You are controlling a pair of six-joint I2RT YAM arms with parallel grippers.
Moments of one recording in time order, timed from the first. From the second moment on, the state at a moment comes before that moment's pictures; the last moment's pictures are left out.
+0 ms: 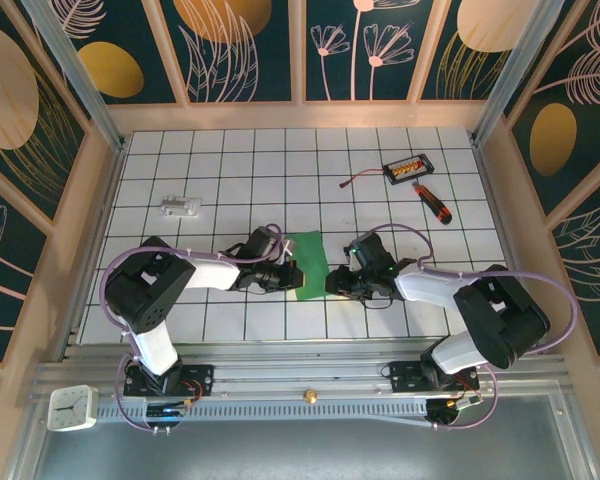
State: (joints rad) left arm -0.70 1.78 0.73 0.14 0.51 -0.77; right arm 0.64 1.44 0.55 -0.11 -0.39 0.76
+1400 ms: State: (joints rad) left arm -0.70 1.78 0.73 0.13 0.51 -0.74; right arm 0.58 1.51 0.52 0.10 -0.46 0.87
